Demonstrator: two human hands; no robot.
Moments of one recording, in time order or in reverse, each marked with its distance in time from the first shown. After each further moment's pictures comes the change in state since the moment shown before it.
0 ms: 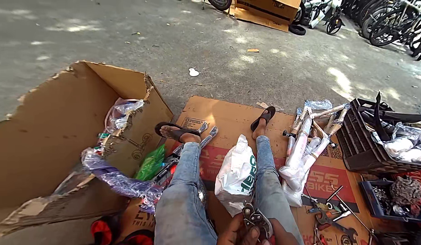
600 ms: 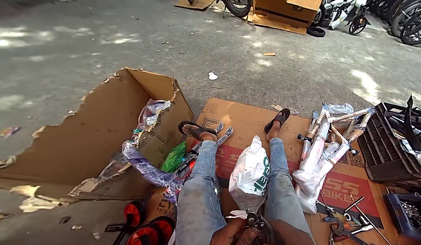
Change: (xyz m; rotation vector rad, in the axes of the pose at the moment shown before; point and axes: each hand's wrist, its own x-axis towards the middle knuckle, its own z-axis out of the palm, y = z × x) left_hand -0.015 0.011 -0.025 0.378 0.112 0.198; right_hand 0.009 -0.020 0.001 -0.291 0.008 0.011
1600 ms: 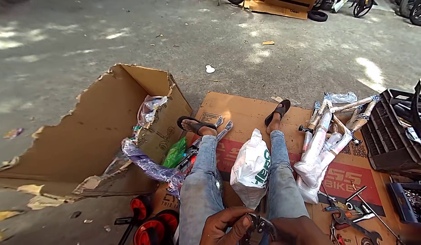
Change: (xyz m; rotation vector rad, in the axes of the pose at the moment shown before) left_hand 0.018 0.011 -0.021 -0.106 -0.131 -0.106; right_hand 0.005 0.010 -0.028 0.052 -0.264 0.001
